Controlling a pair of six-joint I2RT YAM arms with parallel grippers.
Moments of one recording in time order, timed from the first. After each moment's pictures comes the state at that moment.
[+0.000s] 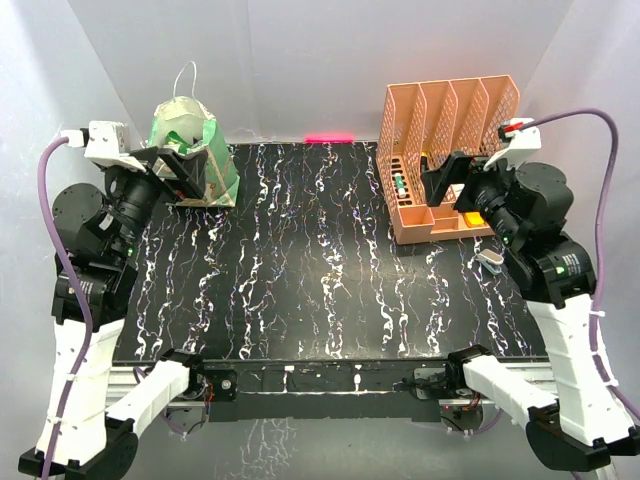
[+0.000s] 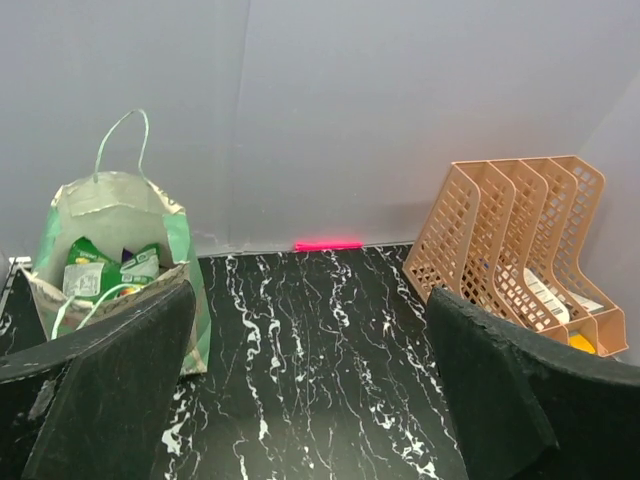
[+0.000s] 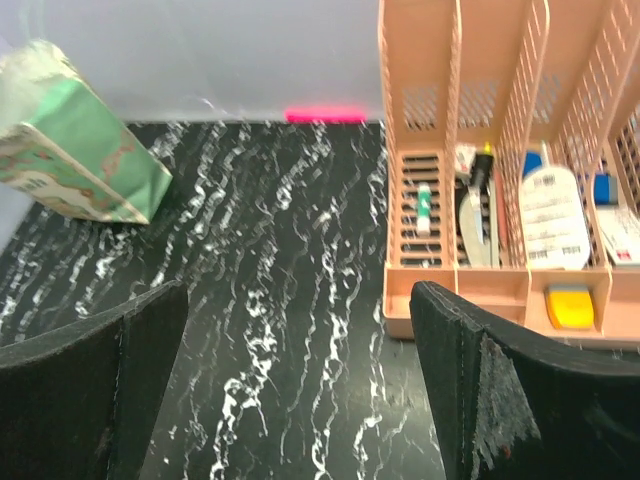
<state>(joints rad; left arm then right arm) -0.22 0.87 1.42 -0.43 0.02 -0.17 0.27 0.92 1.45 -0.66 0.00 0.22</state>
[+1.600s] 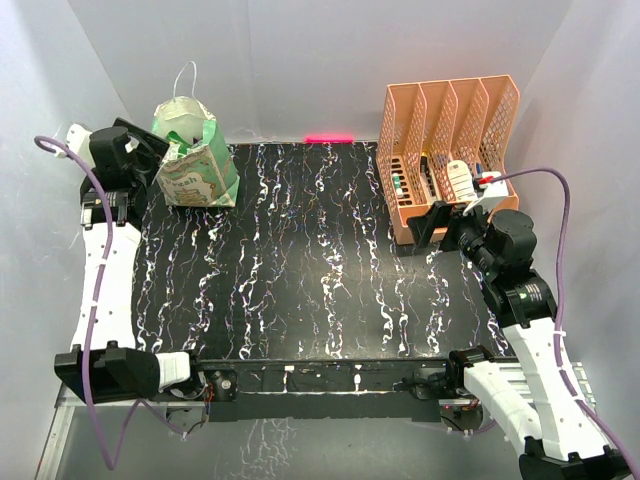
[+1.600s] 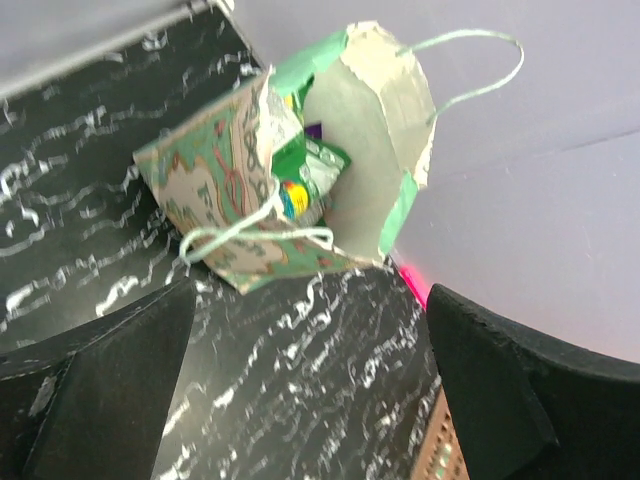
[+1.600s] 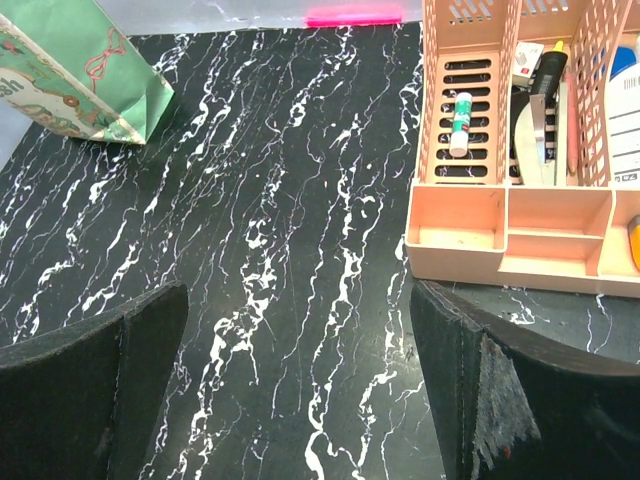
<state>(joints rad) 0.10 1.25 1.45 -0.63 -0.28 -0.89 0.16 0.70 0.90 -0.43 -0.19 0.25</state>
